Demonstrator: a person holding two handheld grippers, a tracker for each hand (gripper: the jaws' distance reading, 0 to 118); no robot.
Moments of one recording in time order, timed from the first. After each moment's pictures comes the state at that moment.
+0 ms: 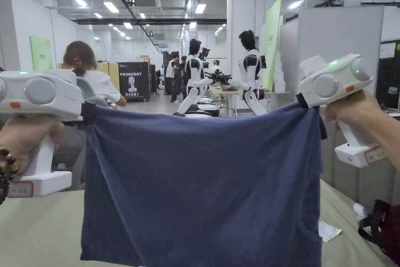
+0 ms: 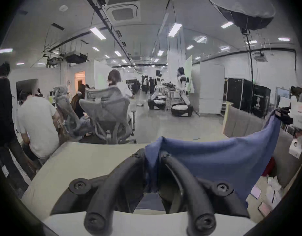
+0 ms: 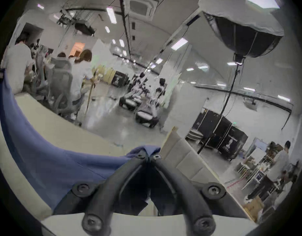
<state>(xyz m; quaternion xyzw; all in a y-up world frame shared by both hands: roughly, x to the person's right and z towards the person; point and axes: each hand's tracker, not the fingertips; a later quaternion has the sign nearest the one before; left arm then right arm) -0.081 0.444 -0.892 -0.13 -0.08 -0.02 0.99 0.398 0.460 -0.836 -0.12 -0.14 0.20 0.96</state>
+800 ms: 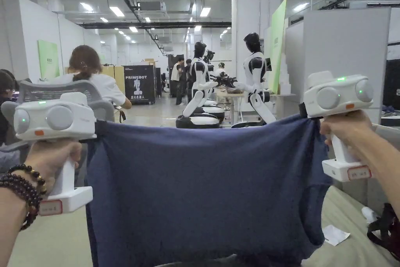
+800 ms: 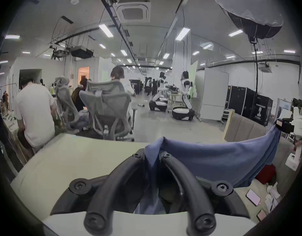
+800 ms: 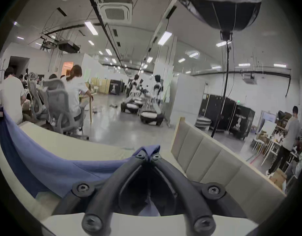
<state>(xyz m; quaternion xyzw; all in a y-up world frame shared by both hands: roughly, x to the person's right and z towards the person) -0.084 0.372 -0.920 -0.13 -0.07 0.02 0.99 0.413 0.396 -0.872 -0.14 -0.14 0.08 0.98</state>
